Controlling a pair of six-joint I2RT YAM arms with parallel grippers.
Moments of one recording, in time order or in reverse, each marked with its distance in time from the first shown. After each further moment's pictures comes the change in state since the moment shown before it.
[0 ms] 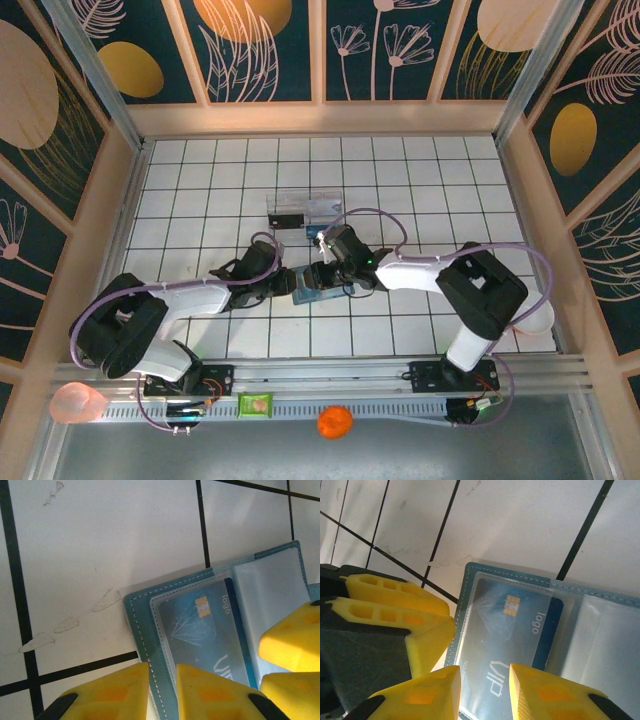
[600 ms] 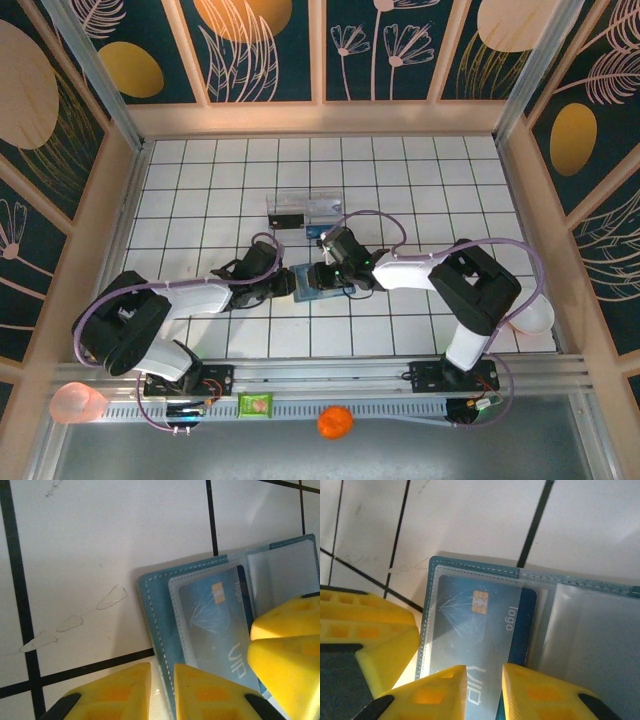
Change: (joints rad) left arm 0.002 0.018 0.000 0.002 0.000 0.001; right arm 0.006 0.039 0.000 -0.008 0.084 0.061
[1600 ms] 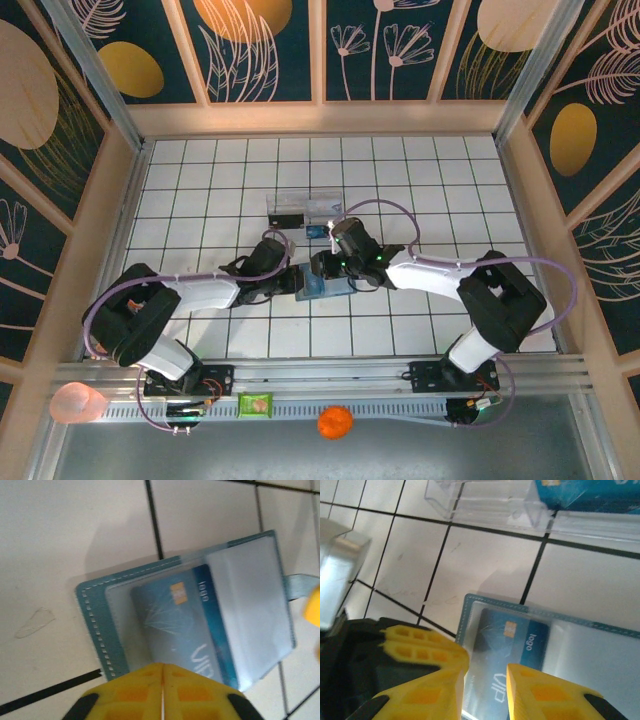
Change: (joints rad) left arm -0.028 0.068 0.054 0.043 0.045 0.010; right arm -0.027 -0.148 0.002 -0.045 0.031 -0.038
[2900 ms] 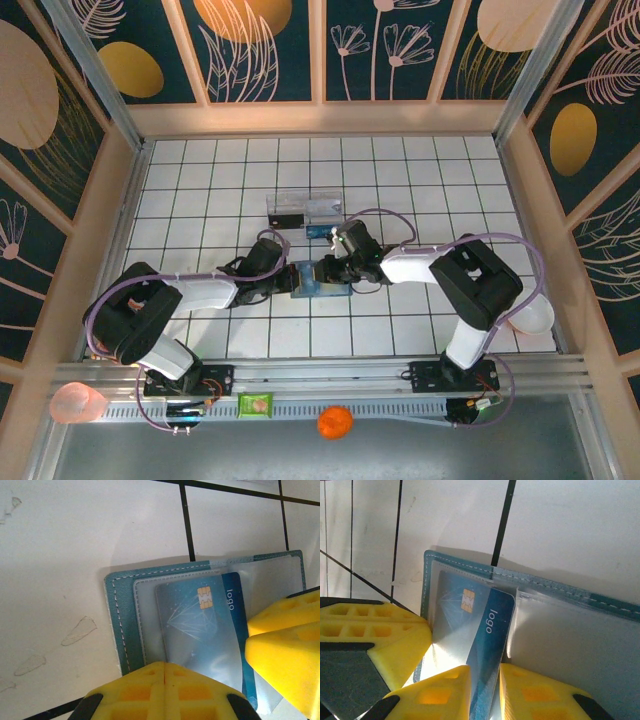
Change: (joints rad) left arm 0.029 0.004 -0.025 0.035 -0.023 0.007; right arm -0.086 0.164 -0.028 0.102 -0.220 0.075
